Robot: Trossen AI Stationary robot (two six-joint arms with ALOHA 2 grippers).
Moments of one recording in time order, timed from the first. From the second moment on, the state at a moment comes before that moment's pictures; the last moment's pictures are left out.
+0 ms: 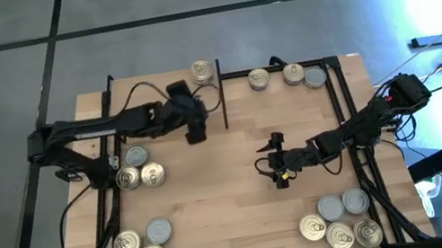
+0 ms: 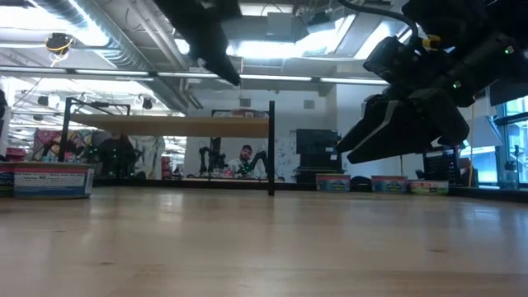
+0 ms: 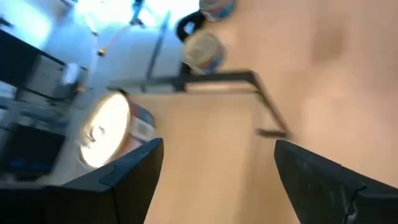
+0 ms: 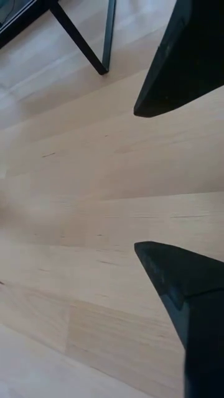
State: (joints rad) left arm 0.14 1.41 1.14 -0.48 -0.47 0.28; right arm 0.30 1.50 0.53 0.34 0.42 0.02
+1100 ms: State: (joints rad) left arm -0.15 1.34 0.77 -1.07 -0.13 -0.56; right arm 0.30 1.50 0.53 0.35 0.44 0.03
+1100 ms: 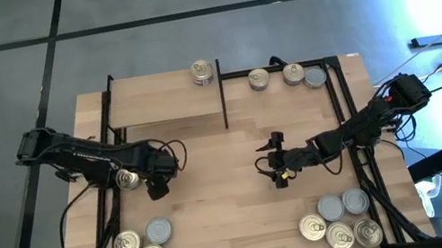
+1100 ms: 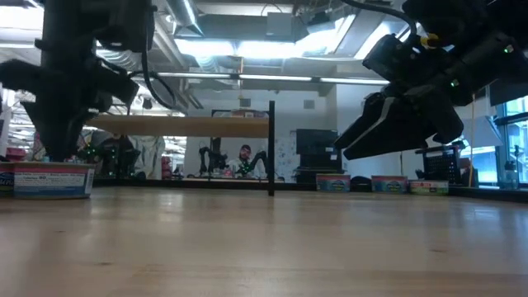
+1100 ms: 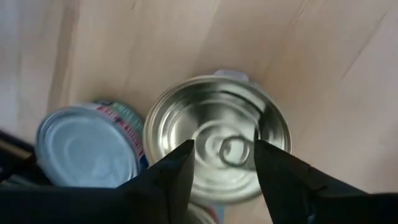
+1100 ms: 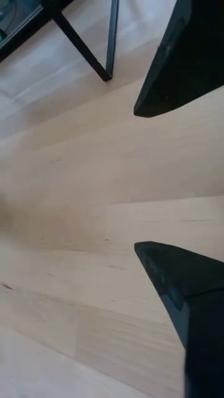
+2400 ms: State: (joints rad) left arm -0.15 1.64 0.75 -0.05 -0.13 -0.13; right arm 0.30 1.50 0.53 0.37 0.45 0.02
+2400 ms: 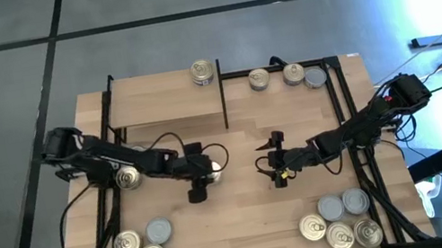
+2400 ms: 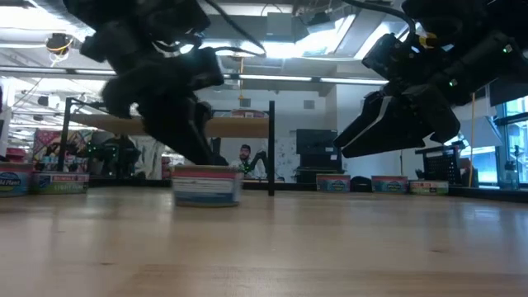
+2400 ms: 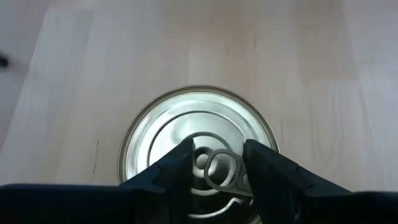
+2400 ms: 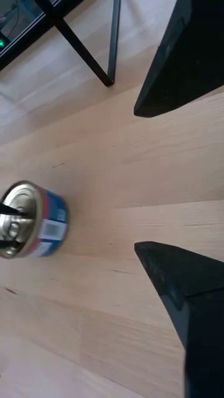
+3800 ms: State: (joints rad) left arm -0.15 1.63 0.61 0.35 -0.17 -0.15; right arm 0.21 1.63 0.64 0.53 0.30 -0.04
